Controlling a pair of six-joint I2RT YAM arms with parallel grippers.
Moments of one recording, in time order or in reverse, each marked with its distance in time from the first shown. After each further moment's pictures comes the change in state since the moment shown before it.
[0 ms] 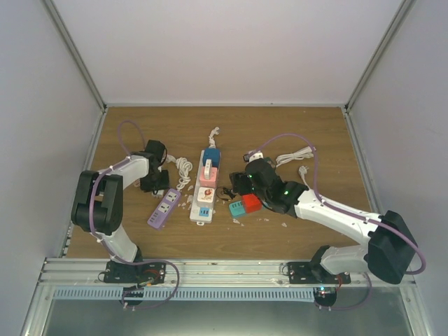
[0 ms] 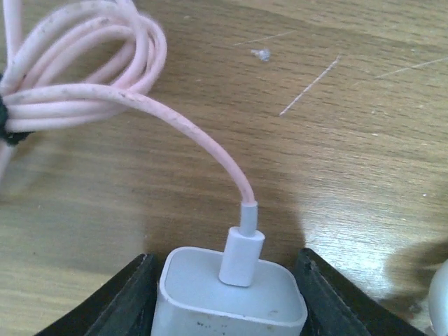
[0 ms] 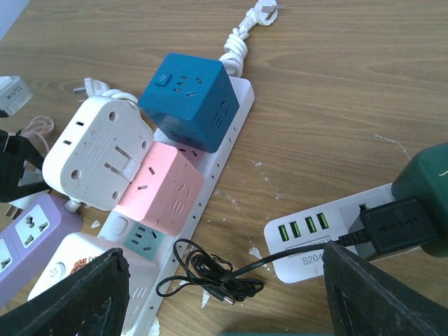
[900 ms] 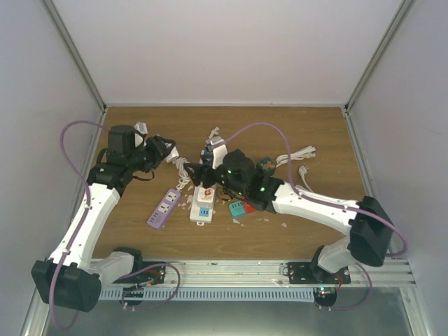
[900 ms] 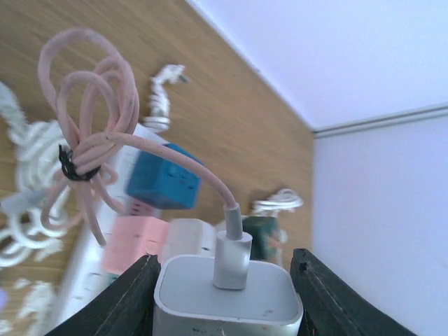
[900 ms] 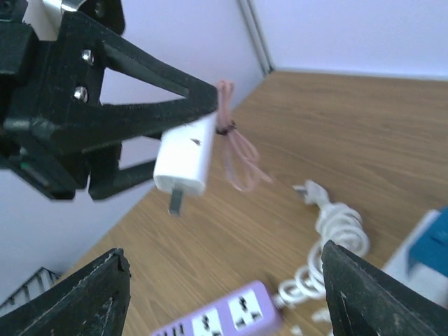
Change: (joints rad) left arm 0.003 -0.608 0.057 0.132 0.426 -0.520; right arm 0.152 0.153 0.196 0.343 -0.169 -0.088
